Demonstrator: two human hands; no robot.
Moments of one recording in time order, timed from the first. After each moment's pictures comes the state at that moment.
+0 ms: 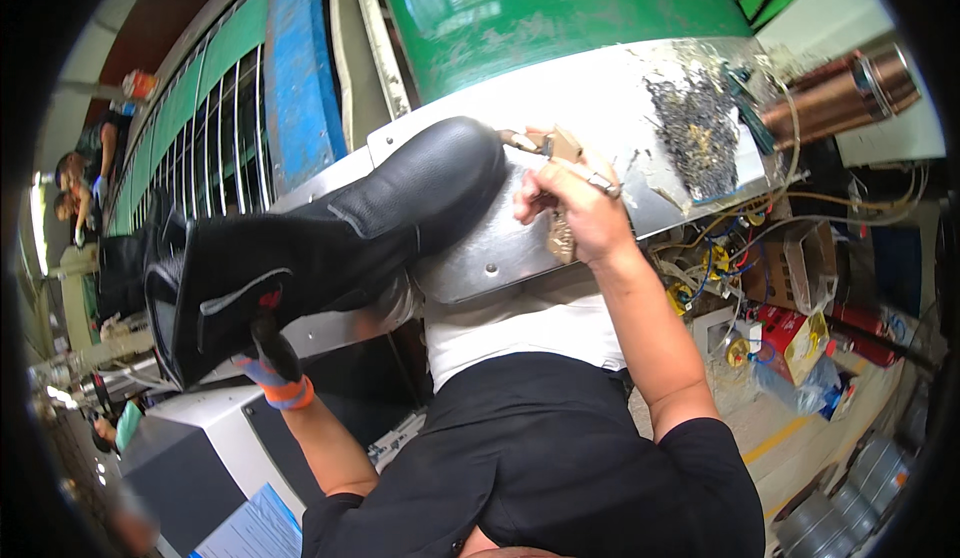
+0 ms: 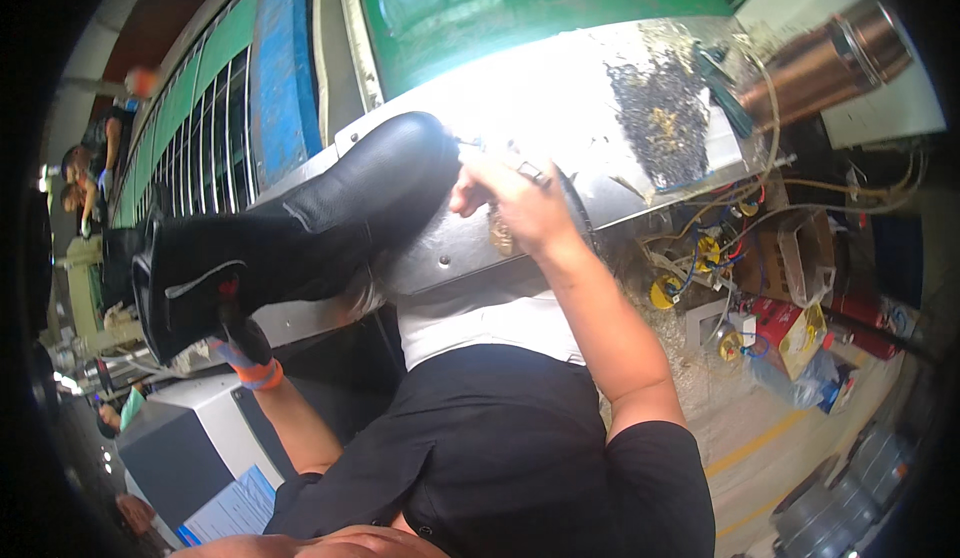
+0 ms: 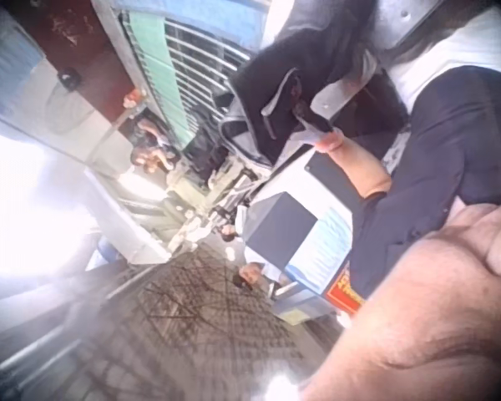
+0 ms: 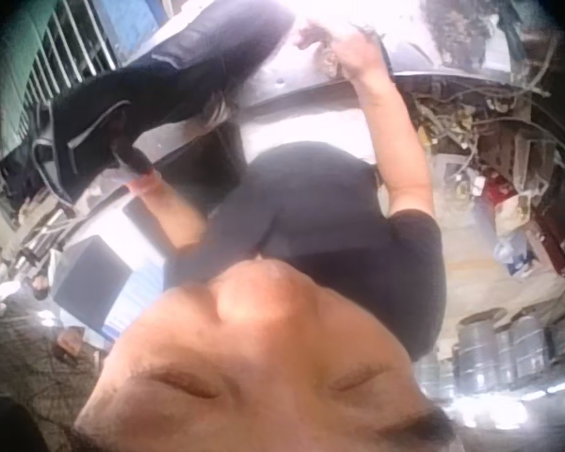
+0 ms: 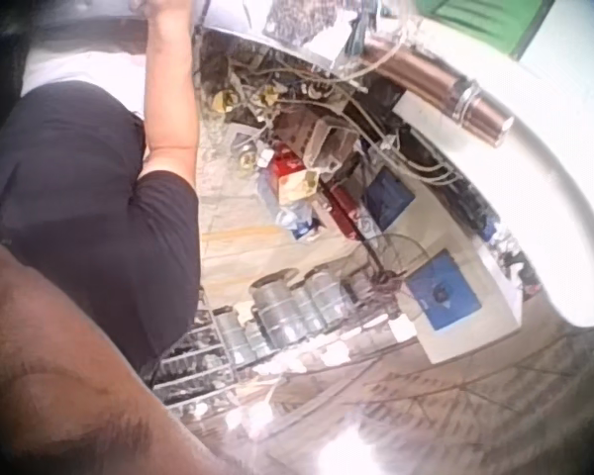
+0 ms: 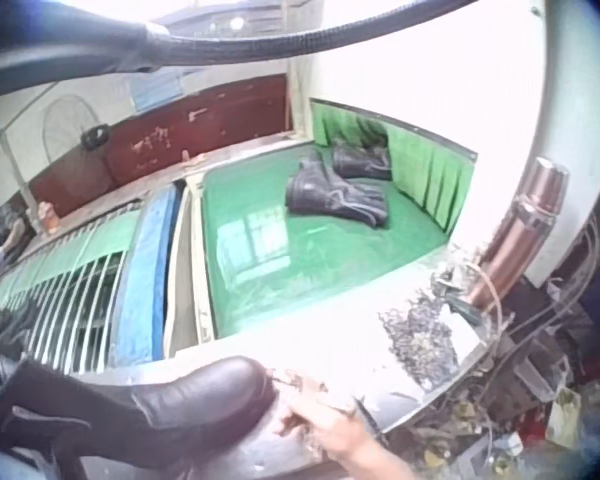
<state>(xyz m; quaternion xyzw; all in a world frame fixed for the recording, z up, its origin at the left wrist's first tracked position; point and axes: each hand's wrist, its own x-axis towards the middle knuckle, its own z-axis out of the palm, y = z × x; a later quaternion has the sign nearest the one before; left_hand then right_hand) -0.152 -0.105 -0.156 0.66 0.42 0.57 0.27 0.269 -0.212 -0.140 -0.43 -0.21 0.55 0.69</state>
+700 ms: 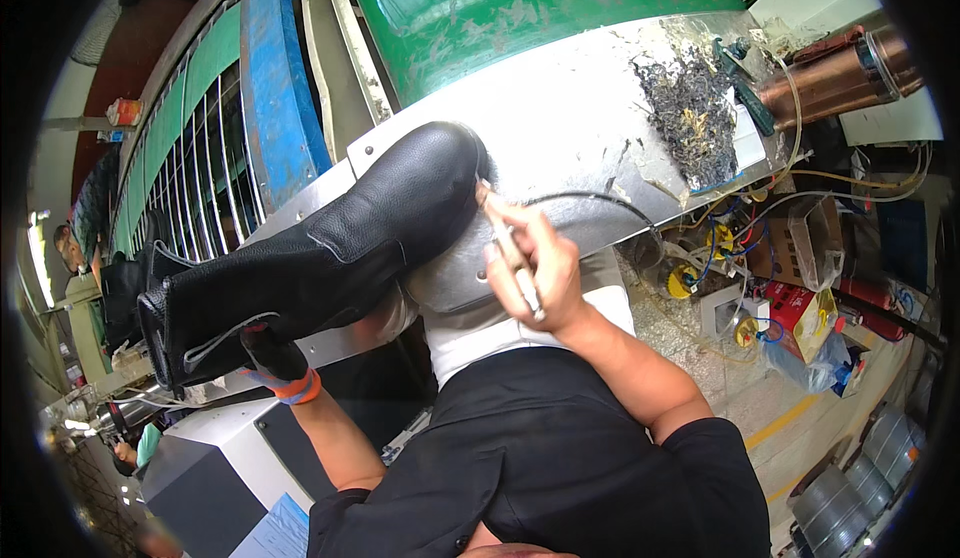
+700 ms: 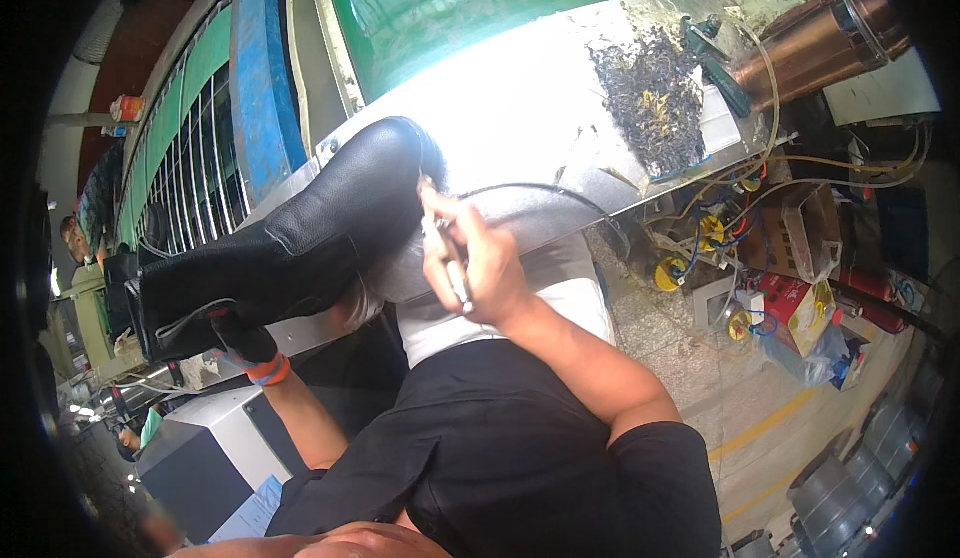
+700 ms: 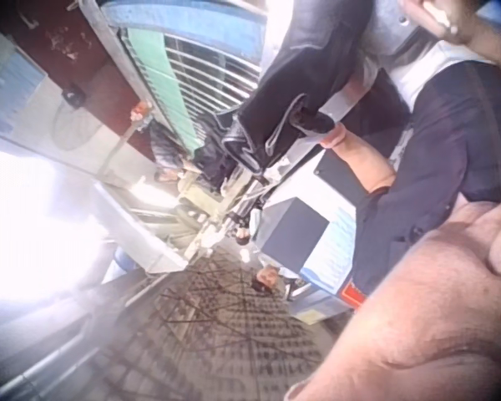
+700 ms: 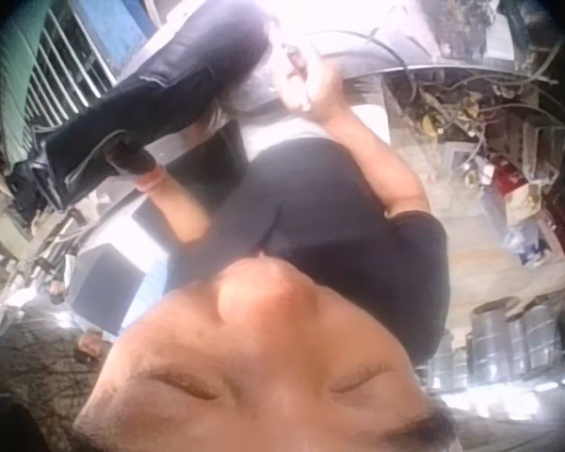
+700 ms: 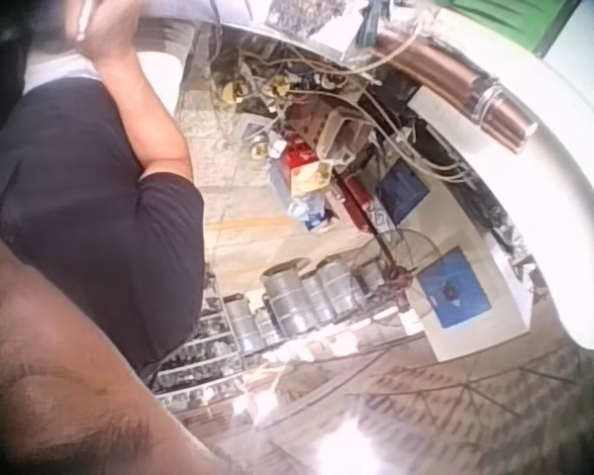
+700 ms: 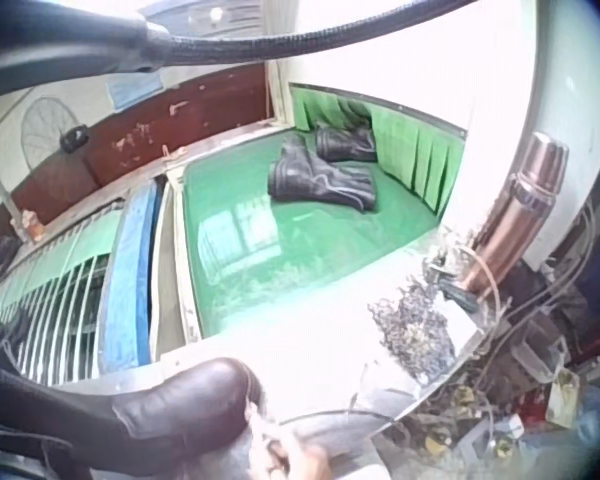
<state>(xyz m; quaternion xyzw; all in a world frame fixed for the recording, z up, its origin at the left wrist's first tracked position) -0.130 -0.098 -0.153 0.70 0.44 0.51 0.23 0.210 -0.240 -0.158 -0.59 -0.43 0.24 0.64</state>
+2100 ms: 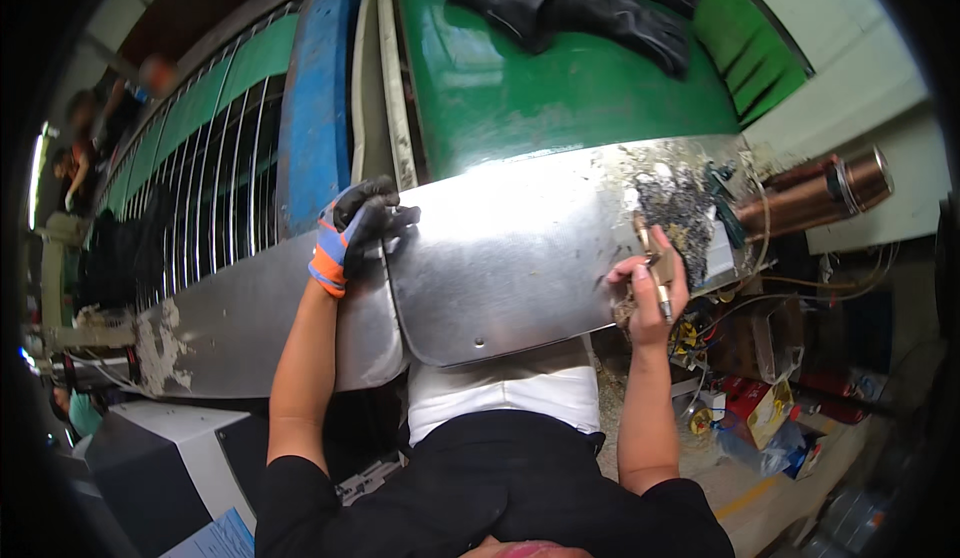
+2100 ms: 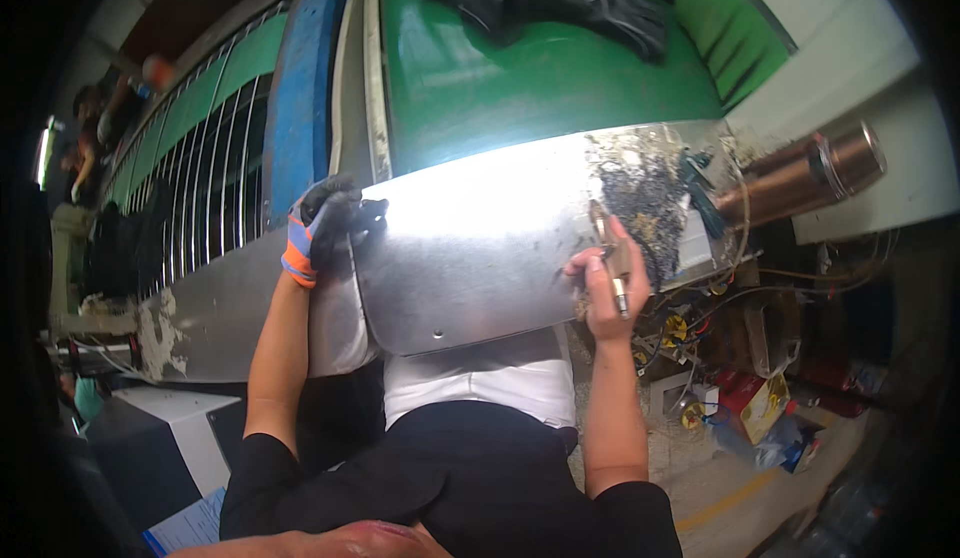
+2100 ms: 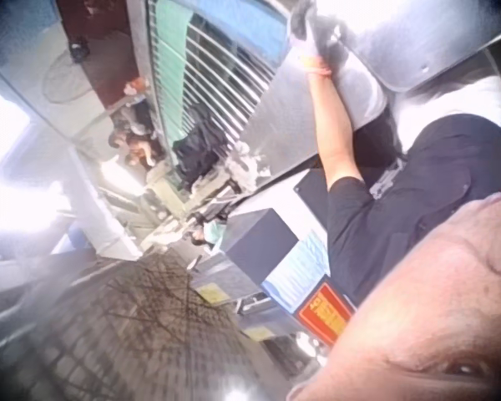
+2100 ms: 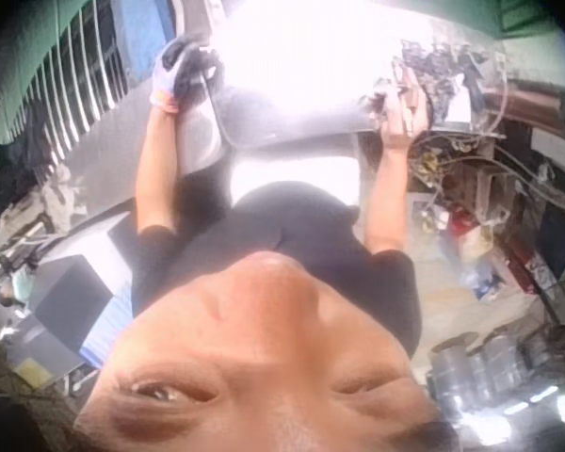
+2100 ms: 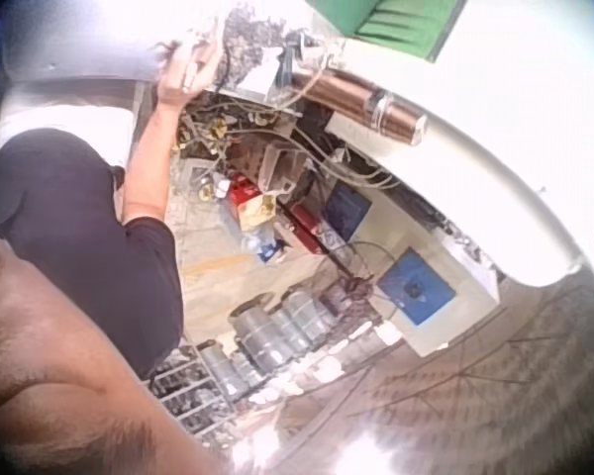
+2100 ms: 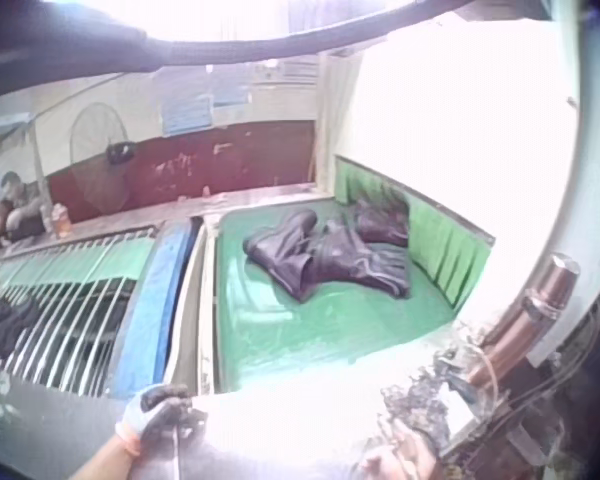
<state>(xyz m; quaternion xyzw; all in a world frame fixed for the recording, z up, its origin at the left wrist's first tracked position) 0.055 -0.010 -0.150 0.51 0.35 0.31 0.72 0.334 -0.264 -0.169 -0.57 -0.30 0.22 0.73</state>
